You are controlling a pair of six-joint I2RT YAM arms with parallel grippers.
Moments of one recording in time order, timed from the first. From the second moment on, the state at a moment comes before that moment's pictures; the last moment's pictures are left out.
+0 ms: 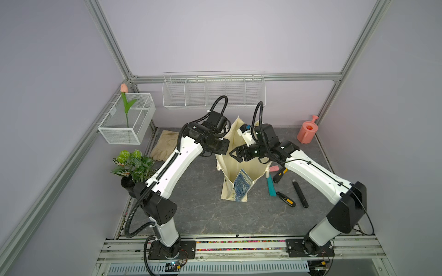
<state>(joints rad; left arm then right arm) -0.64 1.76 1.99 -1.24 -0.01 -0.22 0.66 1.67 1.52 -0.54 -0.32 0.23</state>
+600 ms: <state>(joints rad) -0.64 1.76 2.07 -1.27 0.02 -0.22 0.75 2.04 1.63 -0.60 -0.16 0.15</state>
